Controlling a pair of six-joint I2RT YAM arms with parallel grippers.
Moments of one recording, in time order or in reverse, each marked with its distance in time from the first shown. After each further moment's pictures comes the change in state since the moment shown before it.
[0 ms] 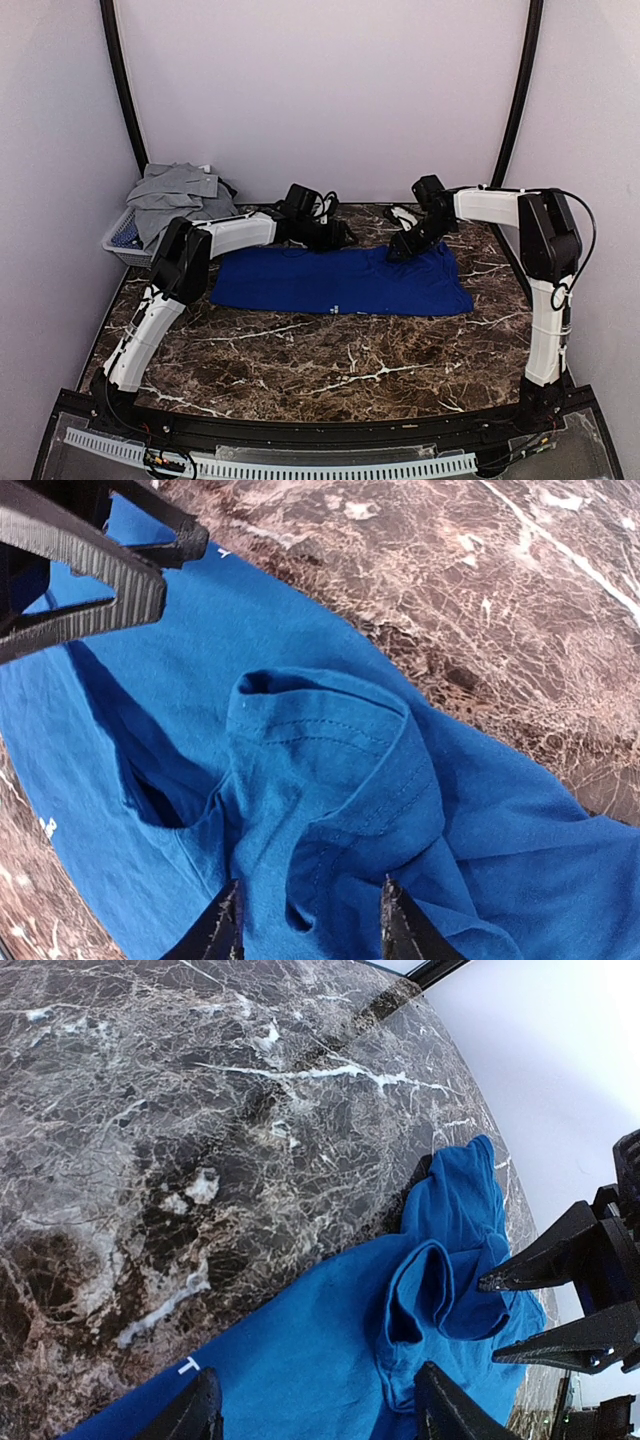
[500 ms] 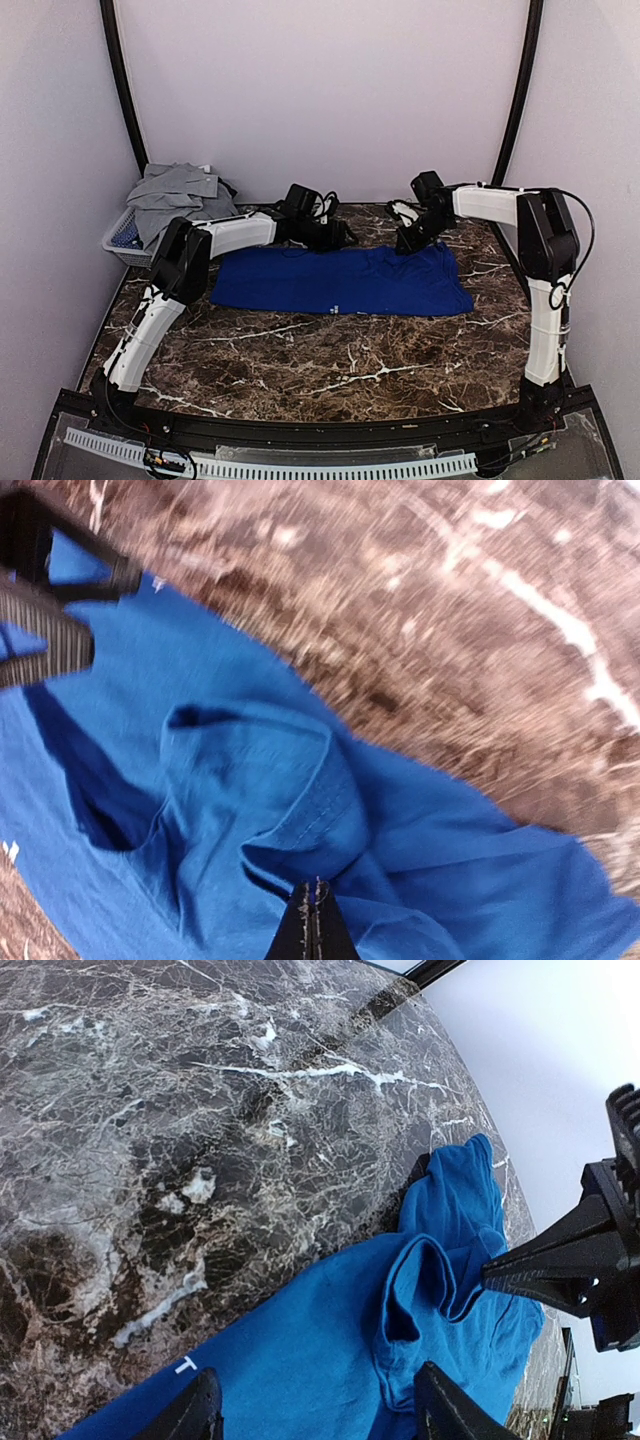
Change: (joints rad) left arm 0.000 0.000 0.000 0.000 0.006 0.001; right arm -0.002 0.017 0.043 -0.005 0.109 -0.004
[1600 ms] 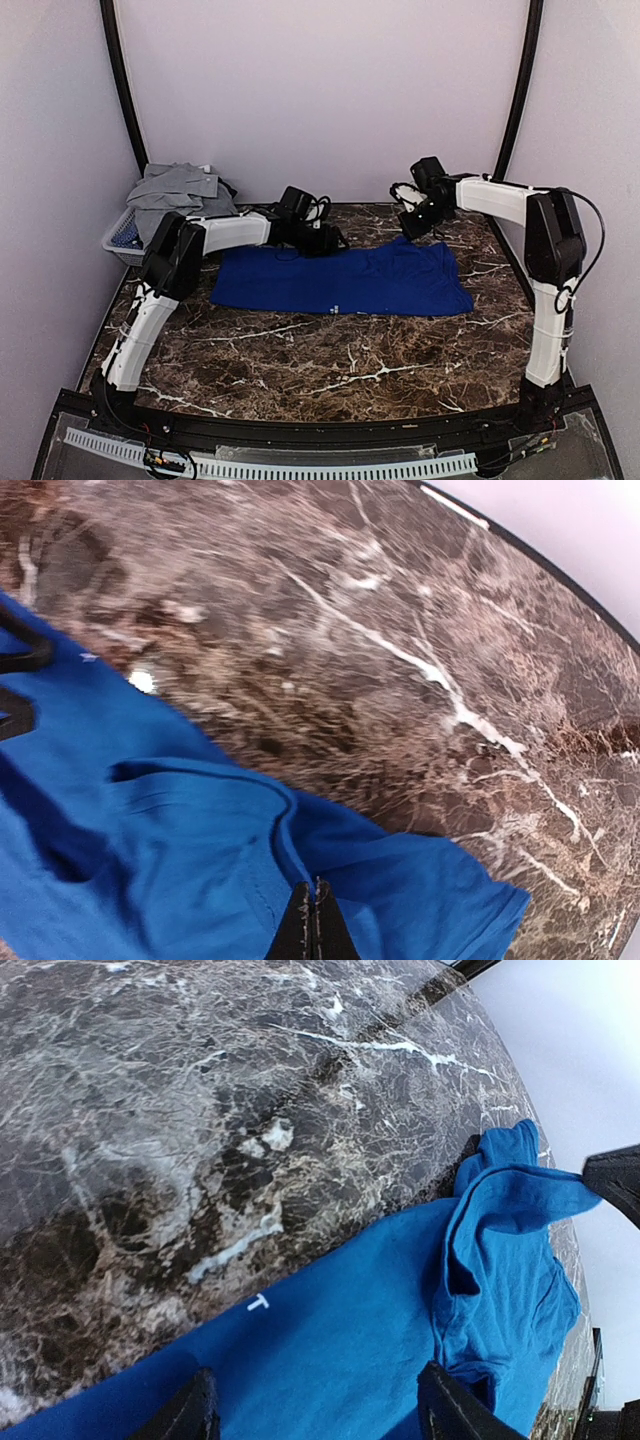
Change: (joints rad) left arm 0.014 -0.065 -0.117 -0.024 -0.072 0.032; right arm 0.015 -0.031 0.050 0.038 0.248 0.014
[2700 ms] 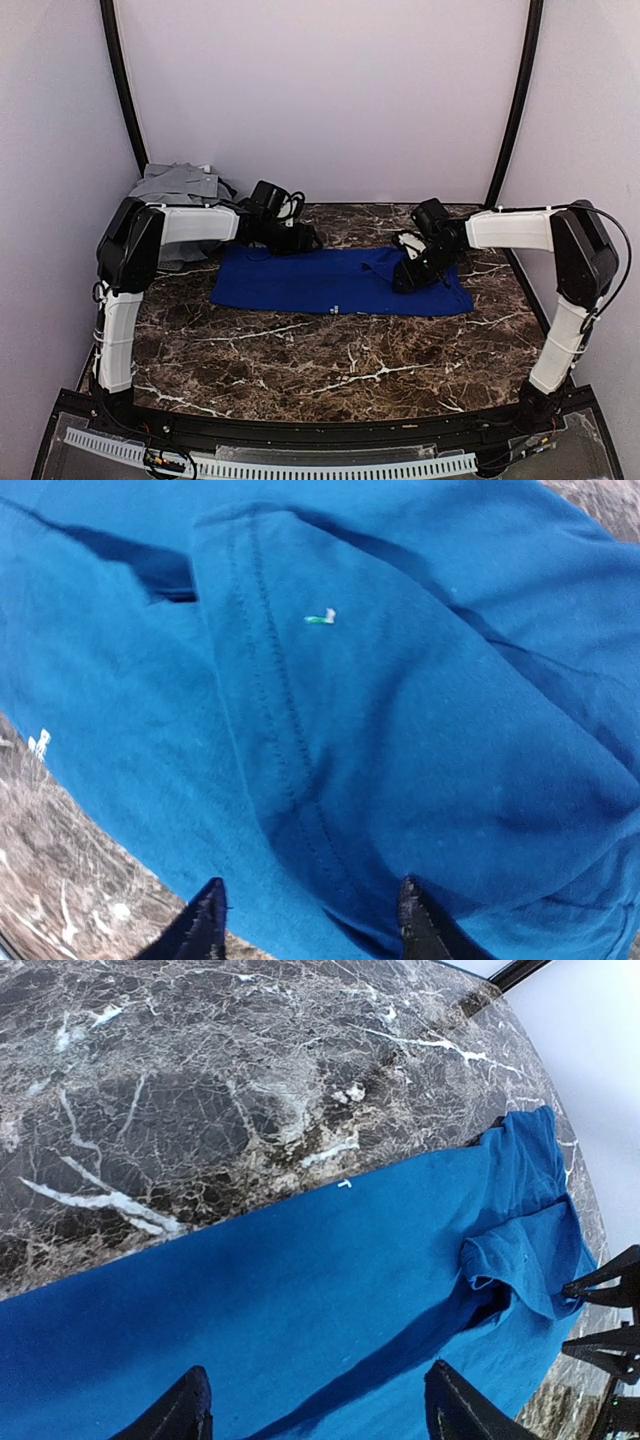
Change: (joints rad) left arm 0.035 -0.349 -0.439 0.042 -0.118 0.058; right arm 0.122 -0.279 -0.500 0.054 -0.156 0.242
